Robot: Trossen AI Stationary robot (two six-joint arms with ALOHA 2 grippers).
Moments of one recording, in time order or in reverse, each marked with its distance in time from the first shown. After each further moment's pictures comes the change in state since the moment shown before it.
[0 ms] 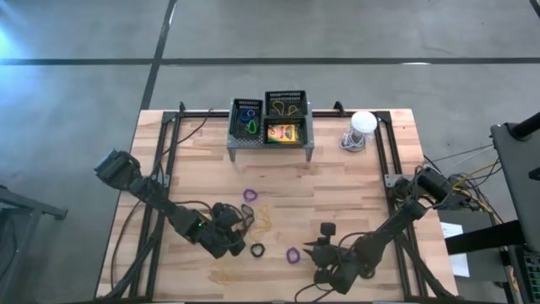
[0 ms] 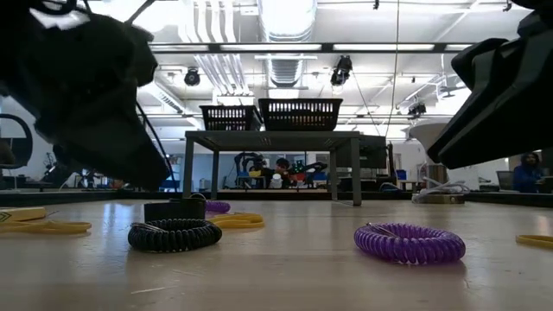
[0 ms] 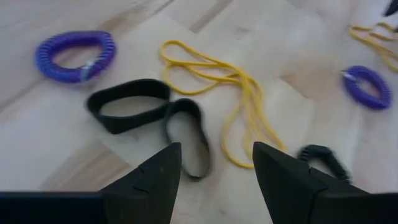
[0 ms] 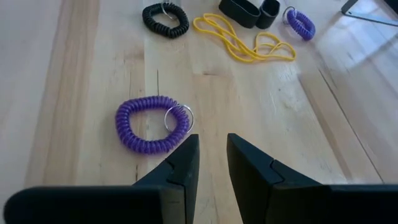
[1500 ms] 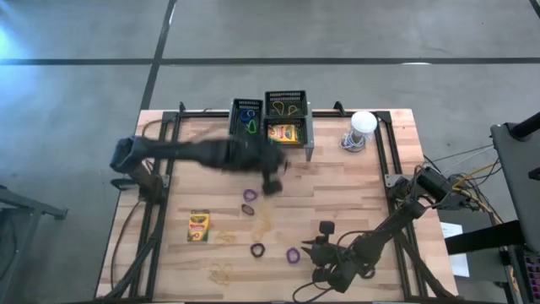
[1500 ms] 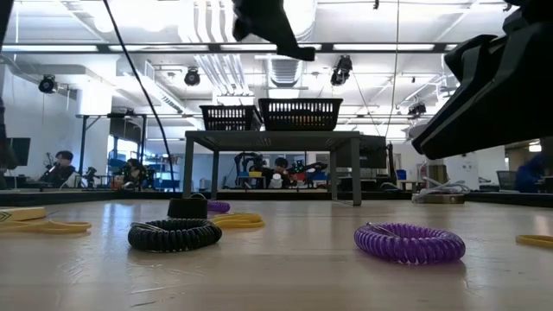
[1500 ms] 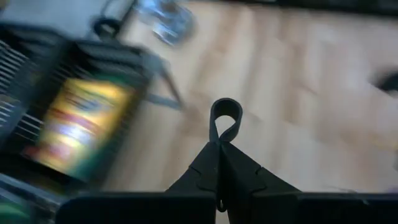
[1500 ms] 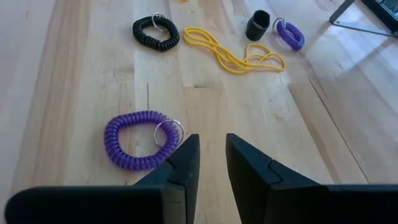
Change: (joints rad) left arm 0.580 0.050 0.894 -0.664 0.308 0.932; right arm -0.012 -0.001 -0.001 0.031 0.031 -0.026
